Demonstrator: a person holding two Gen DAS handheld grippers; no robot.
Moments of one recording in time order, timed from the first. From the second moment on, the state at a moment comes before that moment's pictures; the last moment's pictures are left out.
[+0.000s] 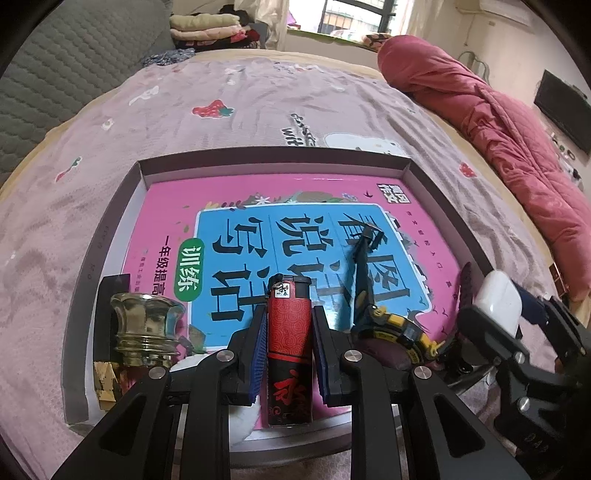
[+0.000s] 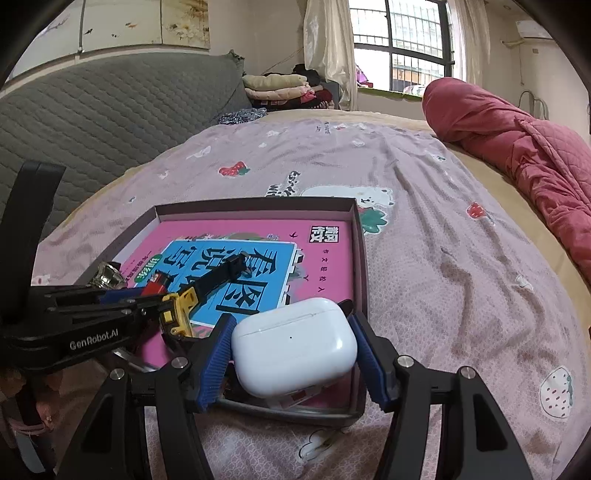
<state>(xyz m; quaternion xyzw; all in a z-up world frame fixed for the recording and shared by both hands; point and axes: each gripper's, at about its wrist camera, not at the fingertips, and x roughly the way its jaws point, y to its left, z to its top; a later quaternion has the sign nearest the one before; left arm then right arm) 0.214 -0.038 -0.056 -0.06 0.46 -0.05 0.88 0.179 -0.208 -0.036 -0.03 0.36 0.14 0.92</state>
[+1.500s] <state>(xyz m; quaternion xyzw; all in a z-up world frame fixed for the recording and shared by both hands) 0.205 -0.033 -0.042 -0.07 0.45 -0.05 0.89 0.175 -0.208 -0.035 -0.04 0.36 0.15 0.92</state>
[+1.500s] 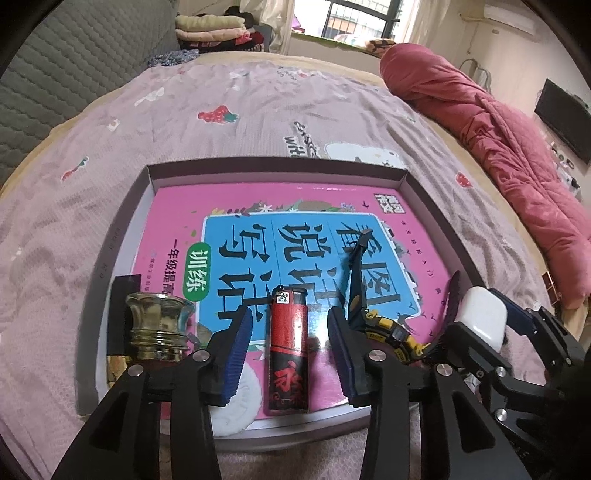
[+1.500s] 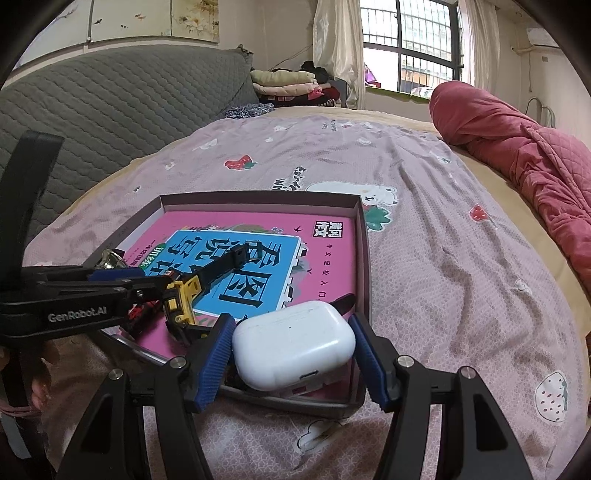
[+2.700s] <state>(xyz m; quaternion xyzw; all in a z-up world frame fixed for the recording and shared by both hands) 0.137 -0.008 0.008 -0.05 0.42 -0.03 0.91 0.122 -0.194 0.014 -0.03 0.28 0.14 0.95</state>
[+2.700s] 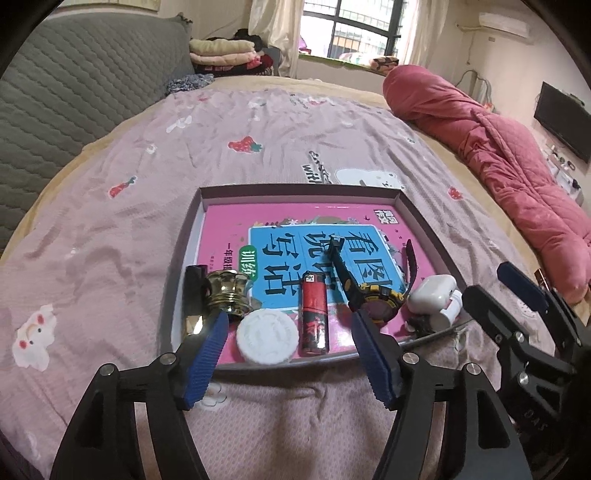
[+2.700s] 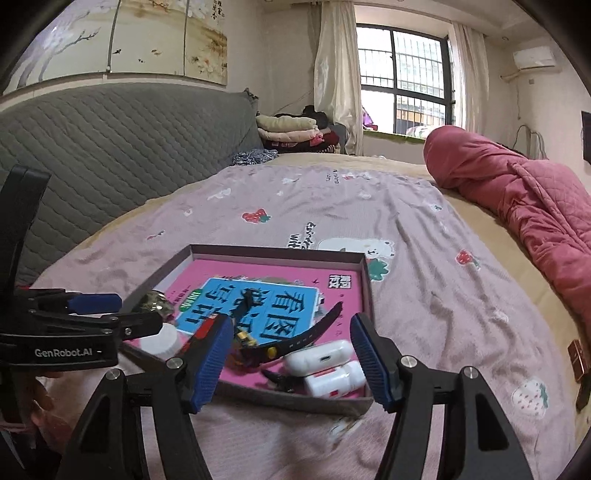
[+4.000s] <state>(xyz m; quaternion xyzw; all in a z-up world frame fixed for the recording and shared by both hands) 0.032 0.000 0.017 -0.02 0.40 0.01 0.92 0.039 -0.163 0.021 -0.04 0.33 0.10 0.94</state>
